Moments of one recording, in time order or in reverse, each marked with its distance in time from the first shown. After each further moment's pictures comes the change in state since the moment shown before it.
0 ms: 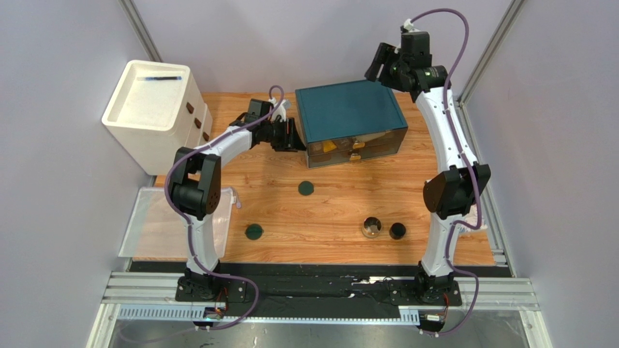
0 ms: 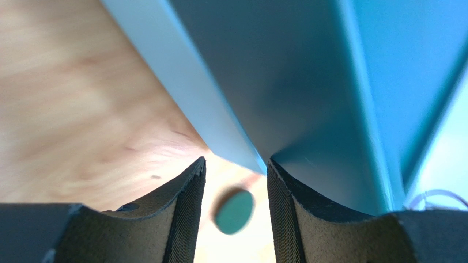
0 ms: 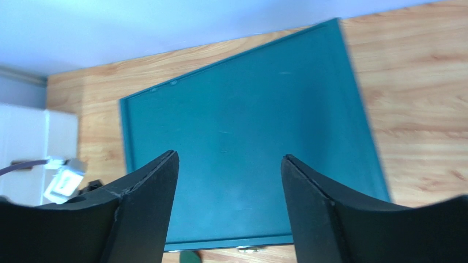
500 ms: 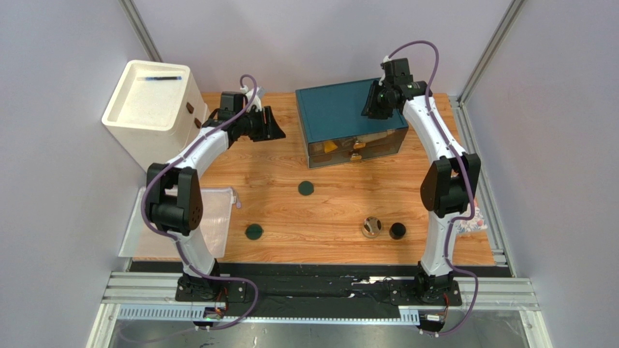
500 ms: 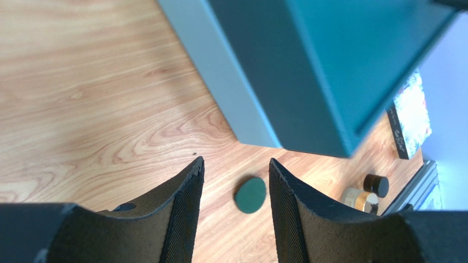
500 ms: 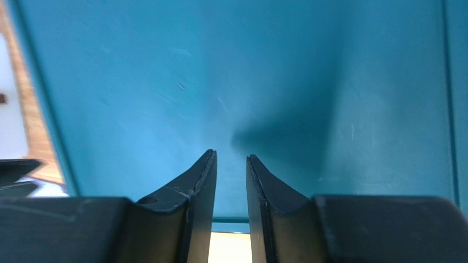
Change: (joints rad) left arm 0.106 -0.206 -0.095 -0.002 -0.050 0.032; right arm 0.034 0.029 -0.227 -0.029 -0.107 -0.026
